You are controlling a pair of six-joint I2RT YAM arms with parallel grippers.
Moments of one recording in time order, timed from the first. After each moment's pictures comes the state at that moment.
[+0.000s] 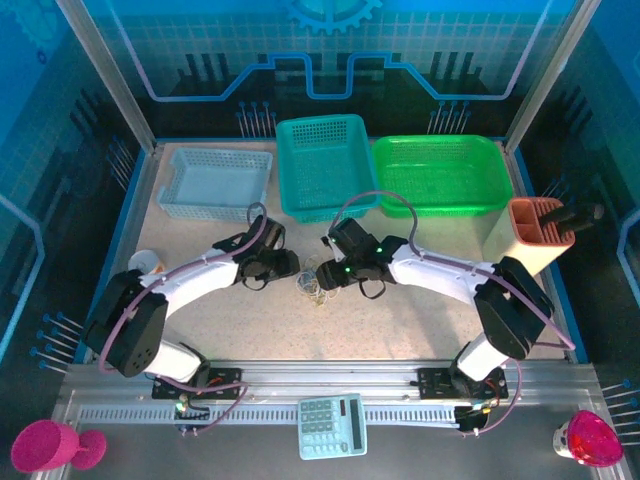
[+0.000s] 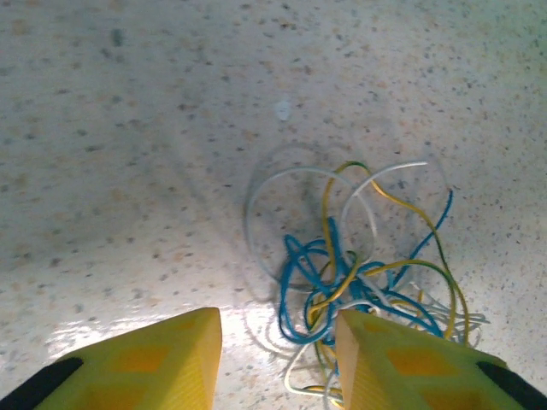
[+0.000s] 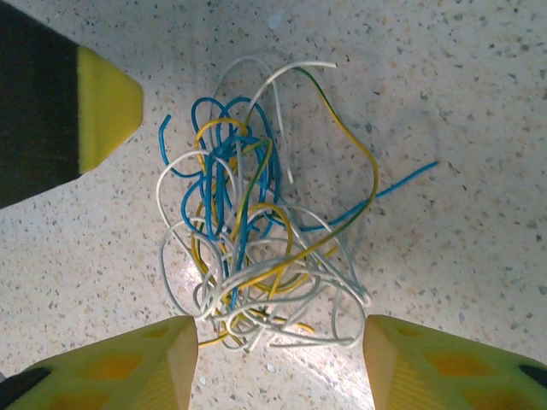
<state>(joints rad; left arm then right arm) -0.51 1.46 0.80 -0.39 0.13 -0.77 0.81 1.57 1.01 -0.47 -0.11 0.43</state>
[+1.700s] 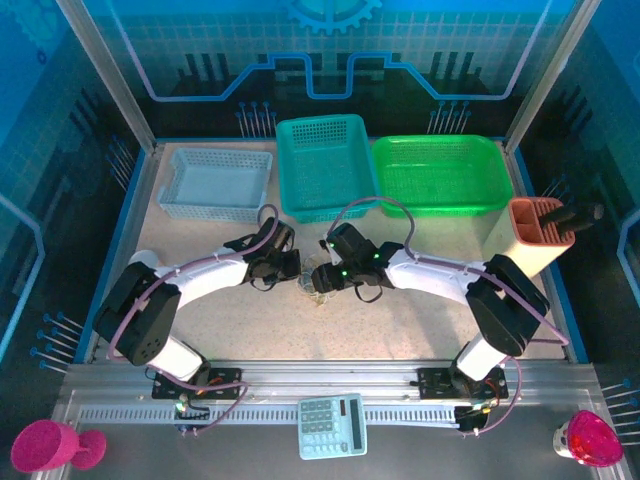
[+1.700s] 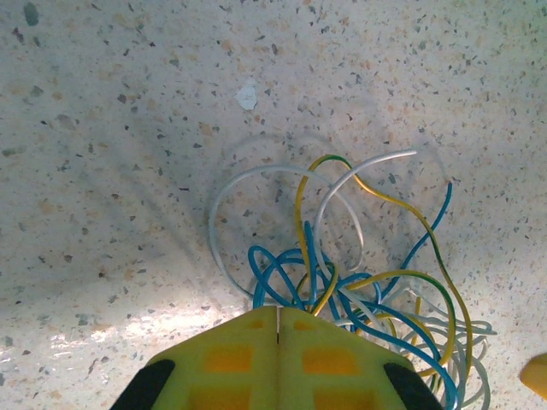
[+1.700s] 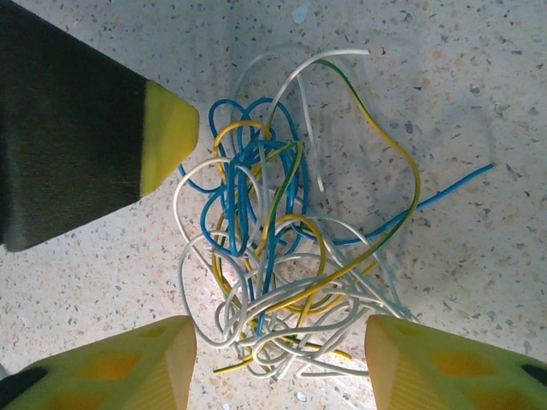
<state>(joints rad) -0.55 1.52 0.81 -0.34 0.12 -0.77 0.83 1.61 0.97 -0.35 -0.14 0.48</state>
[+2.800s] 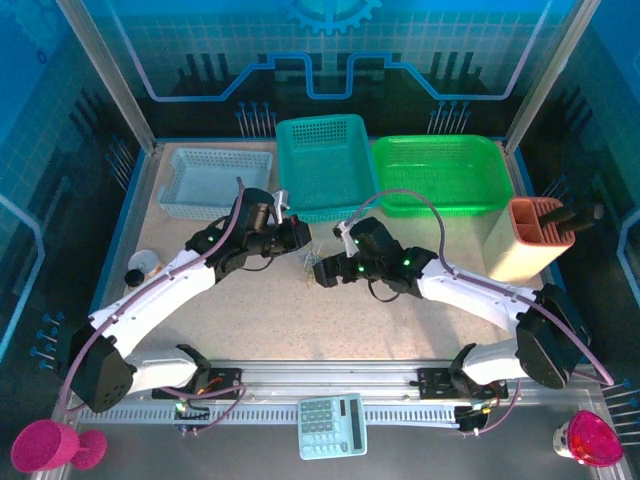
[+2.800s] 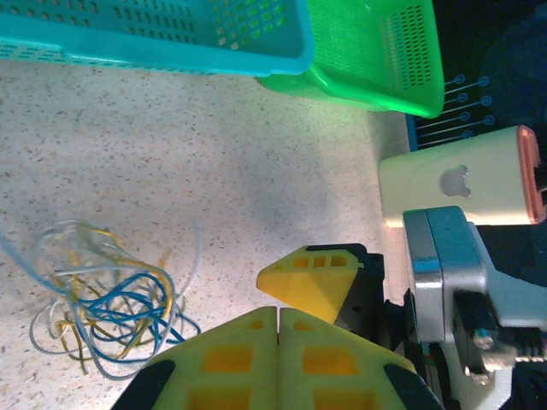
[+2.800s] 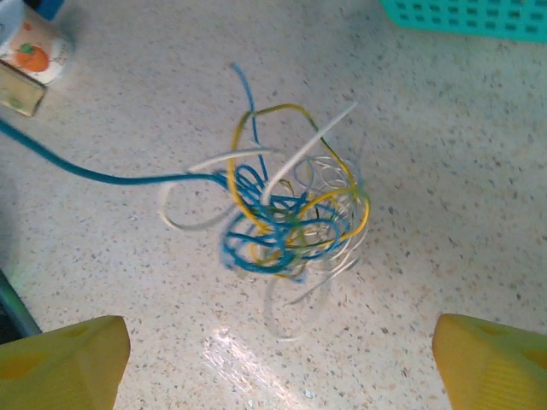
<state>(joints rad) -0.57 1.24 1.00 -0.39 0.28 -0.85 0.79 1.35 0.88 -0.27 -0.13 0.41</state>
